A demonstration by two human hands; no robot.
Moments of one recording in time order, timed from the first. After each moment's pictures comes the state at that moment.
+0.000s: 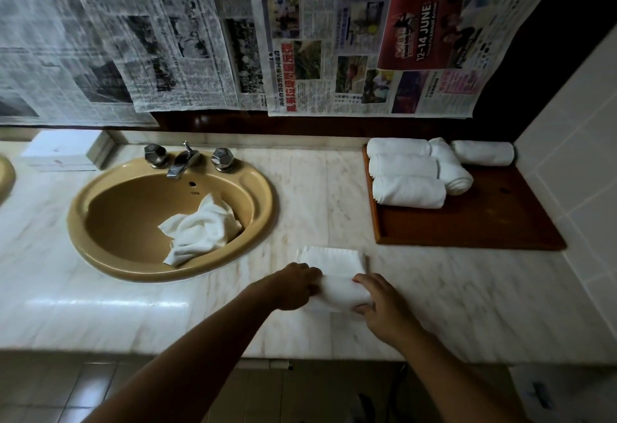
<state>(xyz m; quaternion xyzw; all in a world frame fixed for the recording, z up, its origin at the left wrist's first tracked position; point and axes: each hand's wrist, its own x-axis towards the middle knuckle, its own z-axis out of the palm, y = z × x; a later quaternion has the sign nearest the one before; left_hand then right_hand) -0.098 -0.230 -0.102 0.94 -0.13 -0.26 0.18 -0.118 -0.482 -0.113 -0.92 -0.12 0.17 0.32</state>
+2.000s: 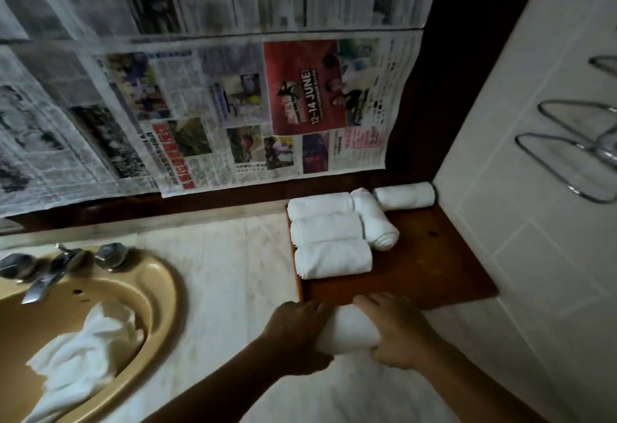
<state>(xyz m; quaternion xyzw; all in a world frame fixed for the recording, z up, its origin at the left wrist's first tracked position) 0.032 -0.382 -0.053 0.95 -0.29 -0.09 0.09 0.032 -0.621 -0.036 -0.97 -0.19 0.14 0.06</state>
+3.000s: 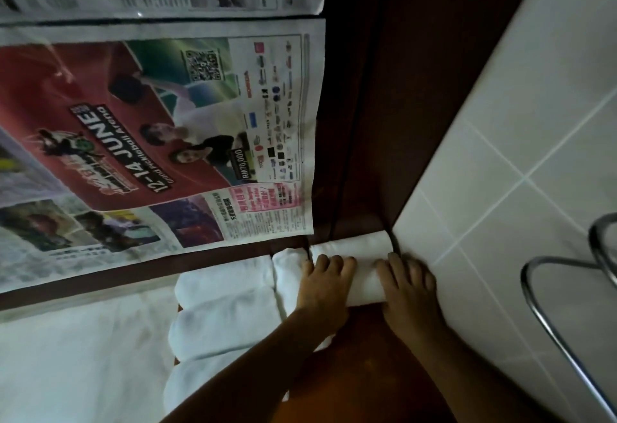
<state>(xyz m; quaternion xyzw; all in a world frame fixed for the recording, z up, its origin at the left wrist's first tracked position) 0.330 -0.641 -0.088 0.97 -0.23 -0.08 0.03 0.294 -0.828 -0.109 -1.00 -0.05 -0.05 -0.04</state>
